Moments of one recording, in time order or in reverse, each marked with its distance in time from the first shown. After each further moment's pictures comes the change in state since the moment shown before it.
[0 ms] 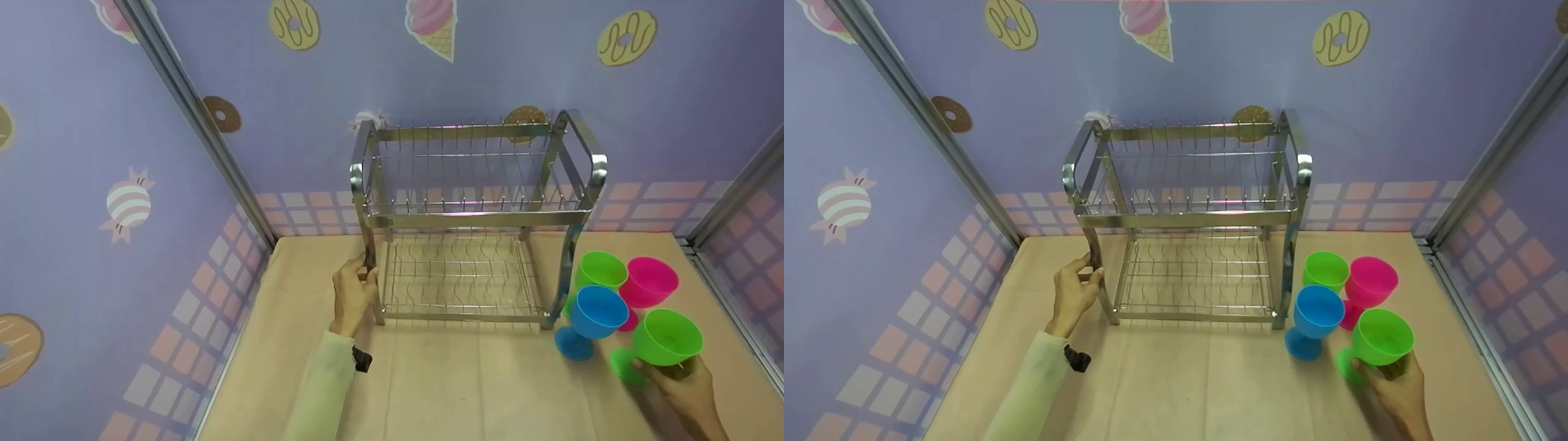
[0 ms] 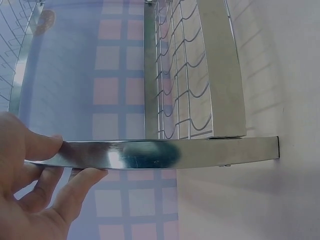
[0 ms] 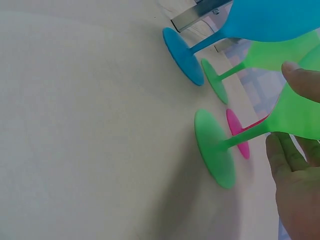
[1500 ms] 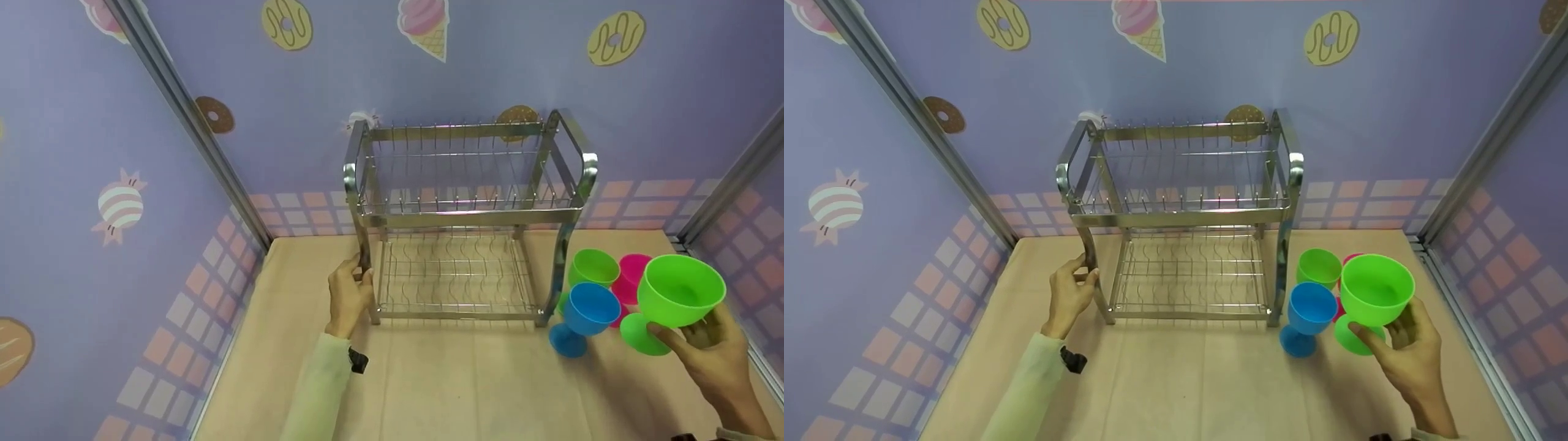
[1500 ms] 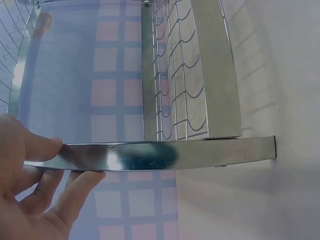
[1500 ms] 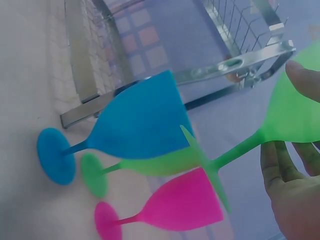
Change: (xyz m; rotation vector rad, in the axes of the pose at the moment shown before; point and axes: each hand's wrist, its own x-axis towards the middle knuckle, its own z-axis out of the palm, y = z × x) left_hand -0.003 0.001 0.001 -0.018 0.000 -0.009; right_hand 0.008 -0.133 -0.025 0.540 -0.143 -0.338
